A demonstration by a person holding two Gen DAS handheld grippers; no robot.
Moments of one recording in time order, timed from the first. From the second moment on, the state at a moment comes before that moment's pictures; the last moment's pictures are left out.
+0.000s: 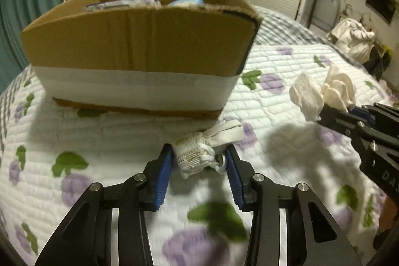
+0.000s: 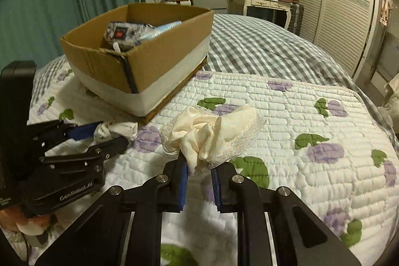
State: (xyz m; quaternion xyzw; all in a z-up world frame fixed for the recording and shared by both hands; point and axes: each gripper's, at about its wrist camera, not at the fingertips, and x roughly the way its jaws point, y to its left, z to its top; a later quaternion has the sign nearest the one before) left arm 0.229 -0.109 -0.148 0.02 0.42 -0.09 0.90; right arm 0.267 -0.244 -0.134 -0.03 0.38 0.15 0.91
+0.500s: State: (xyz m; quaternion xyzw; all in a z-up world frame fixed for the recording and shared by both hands) left arm 0.151 -0.070 0.014 0.04 0.30 -0.08 0.95; right arm 0.185 -0.211 0.002 -0.05 0.30 0.15 0.94
